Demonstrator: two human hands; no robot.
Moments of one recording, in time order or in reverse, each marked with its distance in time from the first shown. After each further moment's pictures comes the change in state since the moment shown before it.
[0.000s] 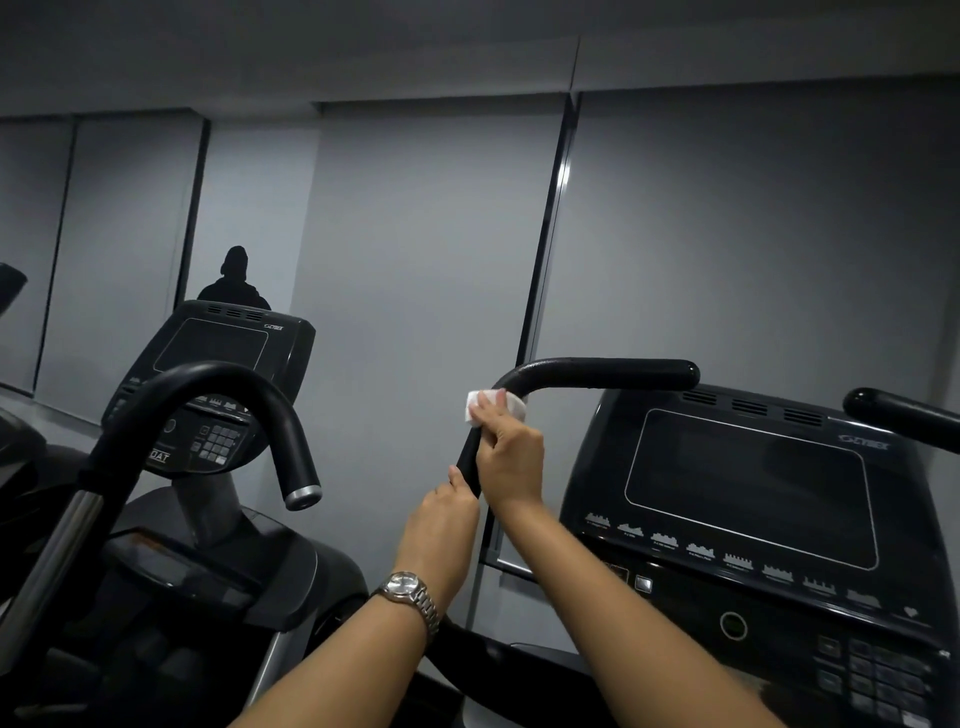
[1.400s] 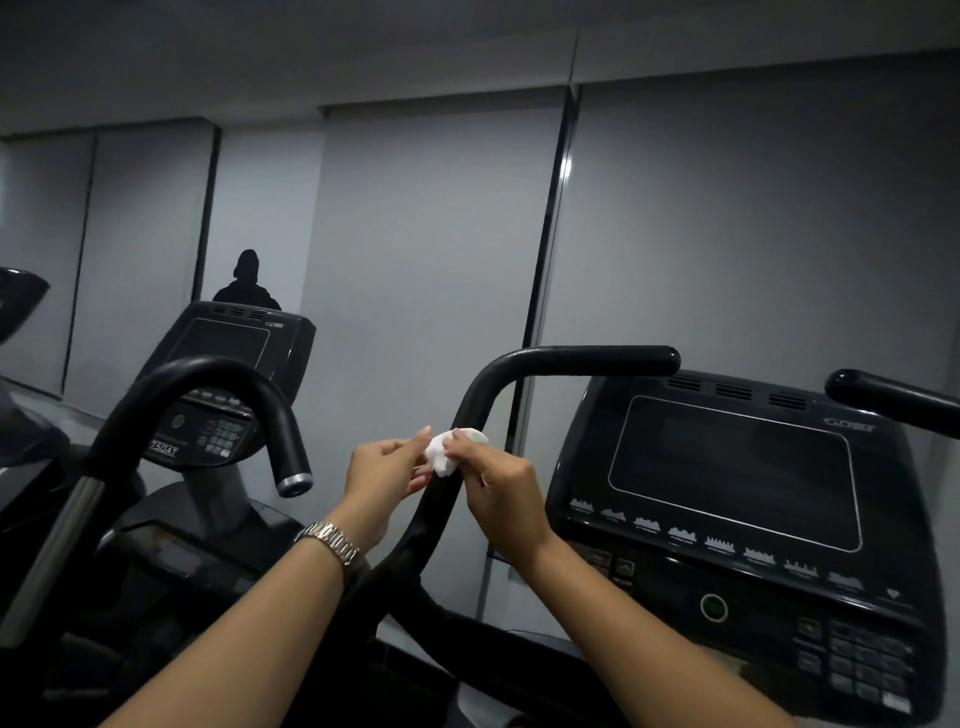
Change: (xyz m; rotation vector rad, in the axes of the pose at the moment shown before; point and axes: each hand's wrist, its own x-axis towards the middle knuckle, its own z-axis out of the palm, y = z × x) left_hand 0.017 -0.020 -0.035 -1.437 0.062 -0.553; right_hand -0.044 0.009 -0.044 0.171 -0.140 -0.379
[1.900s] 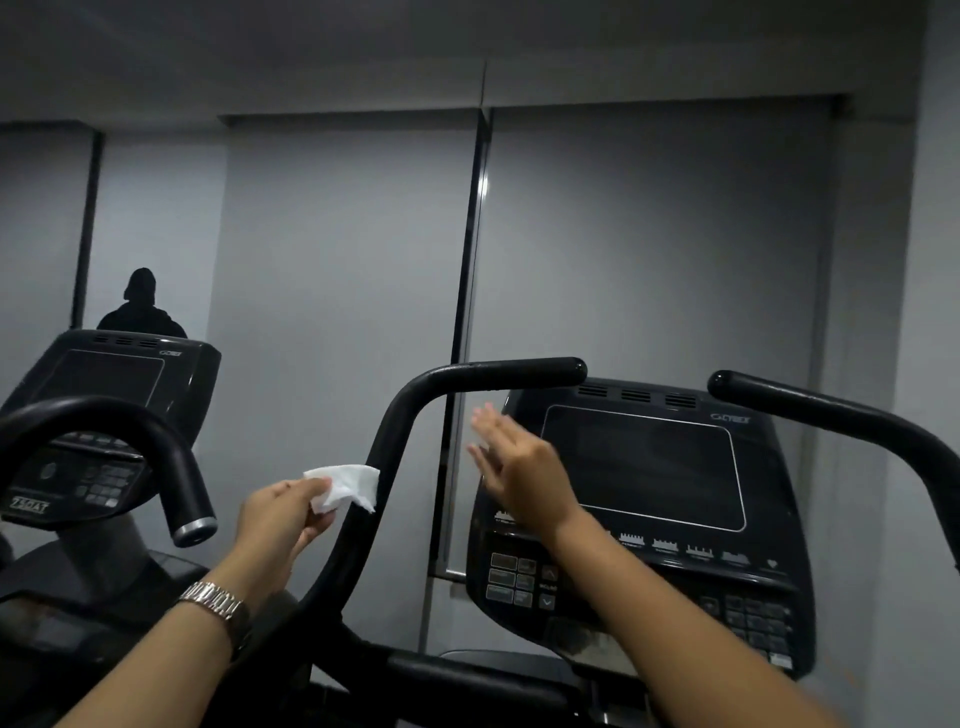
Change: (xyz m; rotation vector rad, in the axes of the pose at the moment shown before) left_hand 0.013 -0.010 -0.009 -0.160 0.089 -0.087; right_hand 0.011 0.046 -0.095 -0.430 -0.120 -0.022
